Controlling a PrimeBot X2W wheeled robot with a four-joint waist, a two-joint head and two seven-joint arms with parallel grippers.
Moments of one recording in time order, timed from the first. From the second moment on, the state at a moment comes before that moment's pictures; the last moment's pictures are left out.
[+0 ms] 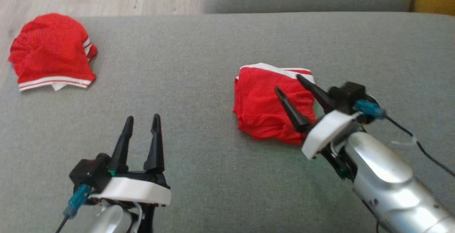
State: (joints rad) left arm -0.16 0.35 -0.60 0.02 -0.79 0.25 -0.24; right arm -0.60 -0.27 0.80 0.64 0.61 0.12 -0.20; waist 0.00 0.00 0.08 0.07
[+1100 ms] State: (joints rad) left arm 0.03 0.32 -0.48 0.18 -0.63 0.25 -0.25; right arm 0.03 -0.05 0.09 0.17 0.16 0.12 -0.09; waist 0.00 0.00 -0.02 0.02
